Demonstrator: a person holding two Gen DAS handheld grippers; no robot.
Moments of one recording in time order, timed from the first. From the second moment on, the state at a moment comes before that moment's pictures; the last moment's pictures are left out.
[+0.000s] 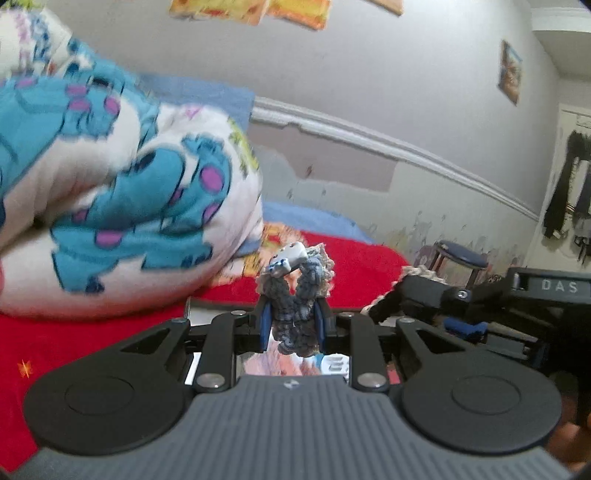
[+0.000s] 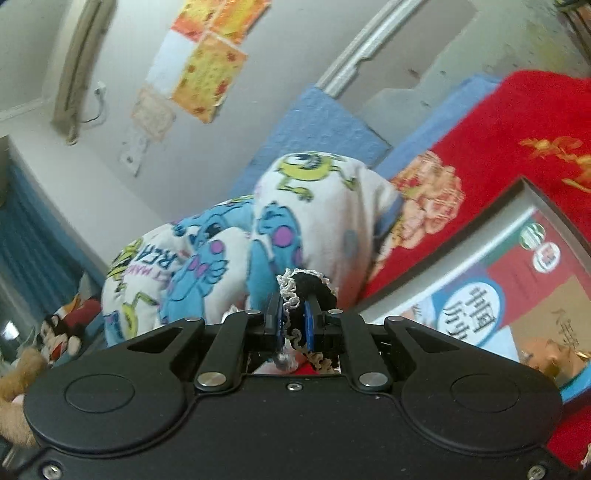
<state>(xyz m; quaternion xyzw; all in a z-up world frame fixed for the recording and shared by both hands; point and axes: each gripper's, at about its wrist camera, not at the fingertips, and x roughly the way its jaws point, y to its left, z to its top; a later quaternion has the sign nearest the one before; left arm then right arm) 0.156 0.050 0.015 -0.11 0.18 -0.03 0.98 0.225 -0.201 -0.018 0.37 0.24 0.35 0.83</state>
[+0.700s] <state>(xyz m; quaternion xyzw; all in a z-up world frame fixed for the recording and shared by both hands) 0.164 0.049 -0.017 -0.11 0.23 -0.02 0.97 0.236 -0.190 -0.058 0.38 0.29 0.30 0.82</state>
